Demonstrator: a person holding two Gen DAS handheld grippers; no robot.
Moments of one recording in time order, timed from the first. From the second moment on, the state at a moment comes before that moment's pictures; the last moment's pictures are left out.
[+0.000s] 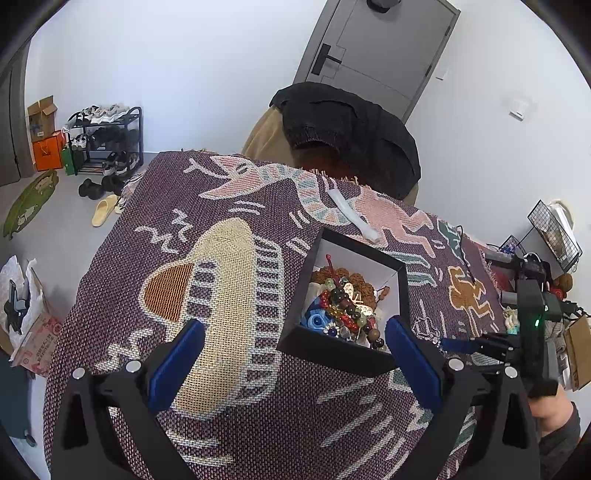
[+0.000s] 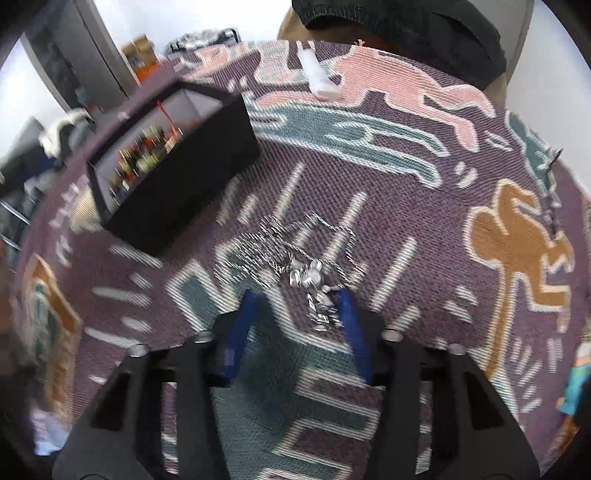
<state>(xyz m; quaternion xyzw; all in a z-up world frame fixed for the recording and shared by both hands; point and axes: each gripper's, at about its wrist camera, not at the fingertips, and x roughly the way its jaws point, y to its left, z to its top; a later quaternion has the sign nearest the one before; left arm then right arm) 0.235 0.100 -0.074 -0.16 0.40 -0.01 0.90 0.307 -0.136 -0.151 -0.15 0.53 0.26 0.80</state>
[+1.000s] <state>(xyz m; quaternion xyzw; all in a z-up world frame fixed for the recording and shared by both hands) 0.240 0.060 -0.058 -0.14 0.39 -0.04 0.91 0.294 -0.169 -0.060 -0.13 0.45 0.22 0.85</state>
